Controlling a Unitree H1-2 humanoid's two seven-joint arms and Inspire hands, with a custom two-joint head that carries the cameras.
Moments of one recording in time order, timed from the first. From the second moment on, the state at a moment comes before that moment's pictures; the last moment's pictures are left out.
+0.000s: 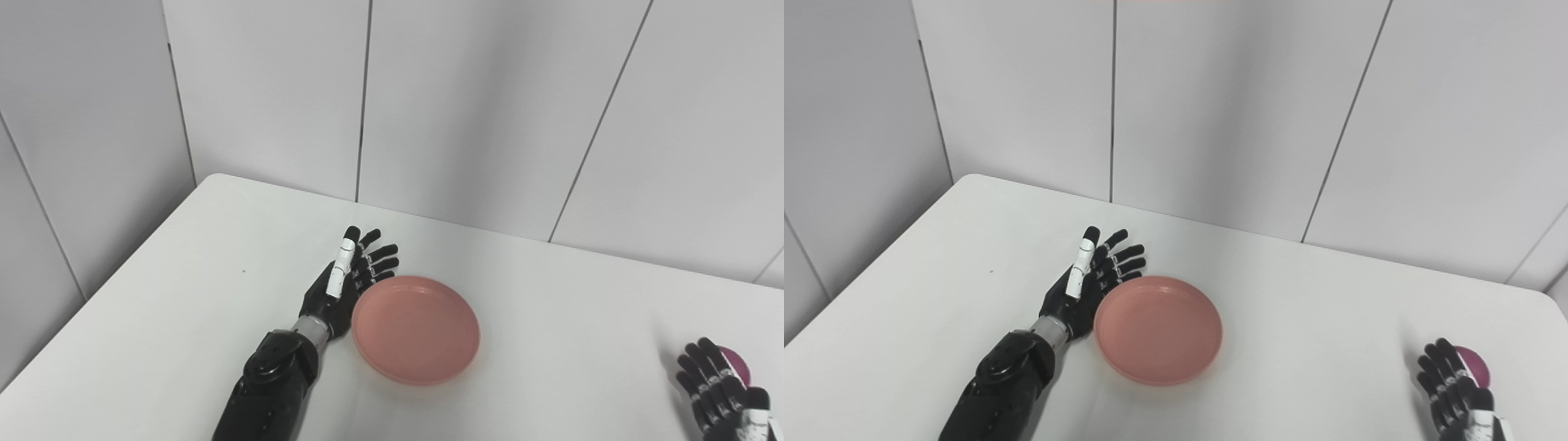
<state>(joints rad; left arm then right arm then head) -0.36 0.01 0.12 0.28 -0.33 0.18 -0.17 -0.05 -0.22 -0.25 0.14 0.32 -0.12 0.26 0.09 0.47</state>
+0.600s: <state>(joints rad) -0.28 0.04 0.04 0.15 -0.33 0.27 -0.21 -0.02 -0.06 -0.15 0.01 0.23 -0.11 0.15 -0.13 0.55</state>
